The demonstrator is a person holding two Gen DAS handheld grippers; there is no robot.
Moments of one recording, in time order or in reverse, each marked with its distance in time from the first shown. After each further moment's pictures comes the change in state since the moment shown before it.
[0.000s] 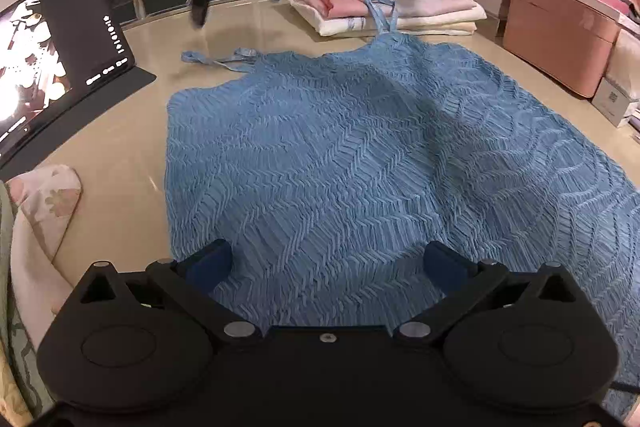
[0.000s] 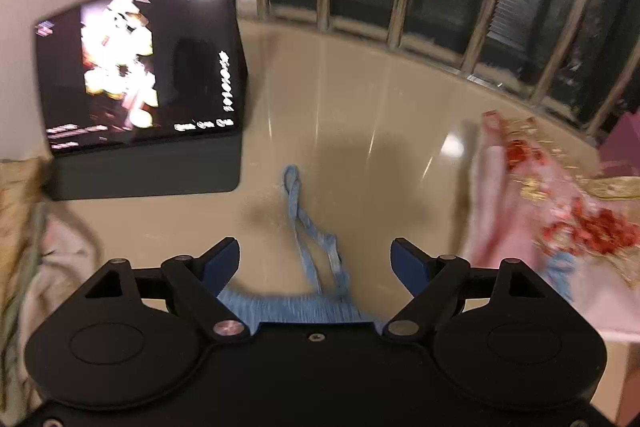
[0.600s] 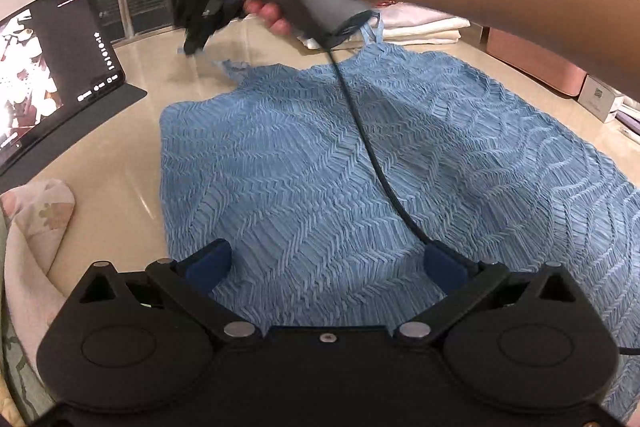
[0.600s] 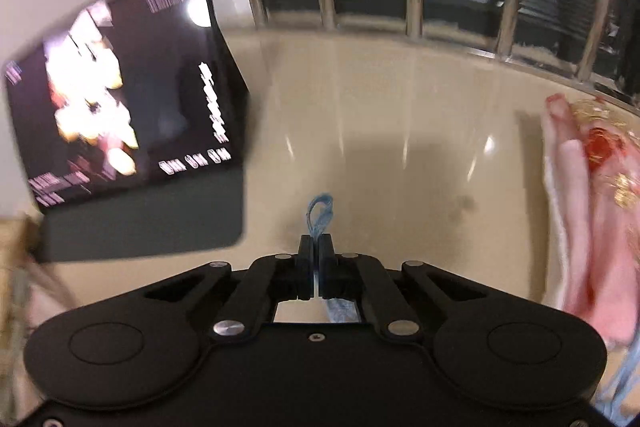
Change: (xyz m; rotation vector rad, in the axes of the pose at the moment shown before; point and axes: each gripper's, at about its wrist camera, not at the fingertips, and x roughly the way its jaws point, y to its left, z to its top) left arm -0.002 -0.001 -0.007 0.029 -0.054 -0.021; right arm 0.041 -0.012 0.002 0.139 -0.089 0.129
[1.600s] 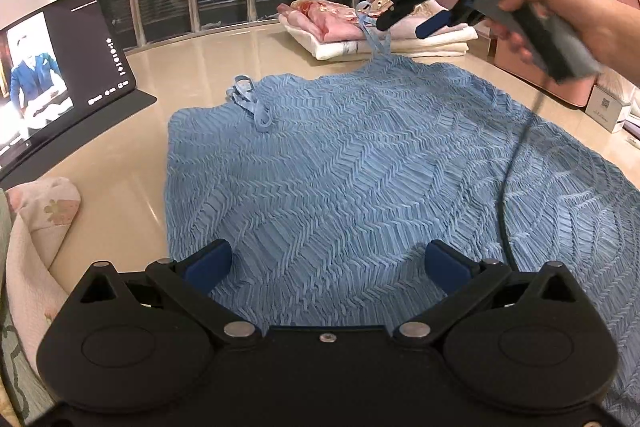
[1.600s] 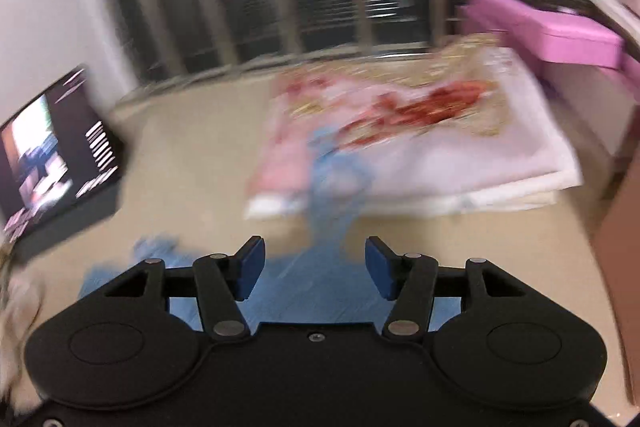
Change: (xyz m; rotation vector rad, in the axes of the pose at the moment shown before) left arm -0.001 -0.002 -0.007 -0.018 -0.049 0.029; right arm -0.137 -0.132 -0.091 0.273 -0.153 -0.225
